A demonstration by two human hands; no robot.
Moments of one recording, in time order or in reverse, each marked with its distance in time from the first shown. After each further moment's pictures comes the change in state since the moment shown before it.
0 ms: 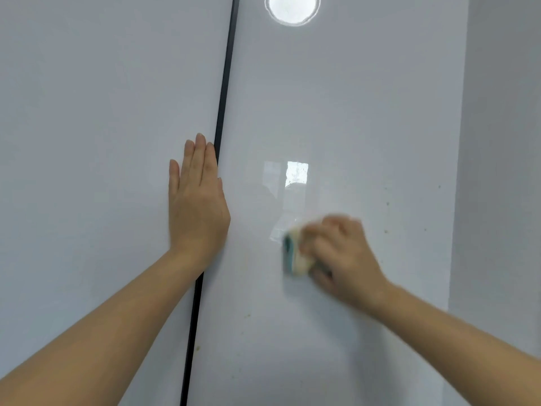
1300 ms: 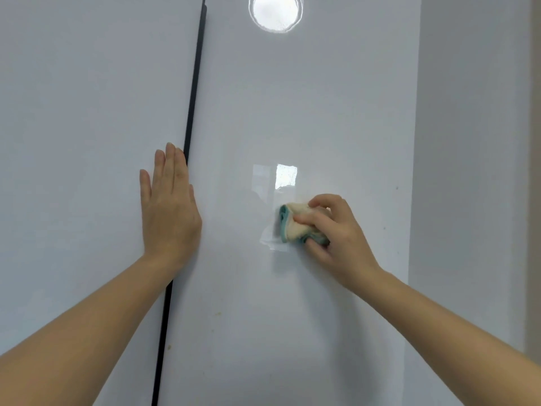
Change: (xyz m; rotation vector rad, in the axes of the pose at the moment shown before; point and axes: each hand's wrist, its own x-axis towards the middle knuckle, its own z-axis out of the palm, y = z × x) left_hand -0.004 0.007 -0.001 0.012 -0.037 -0.047; right_hand -0.004 0.024 -0.036 0.292 -0.025 0.327
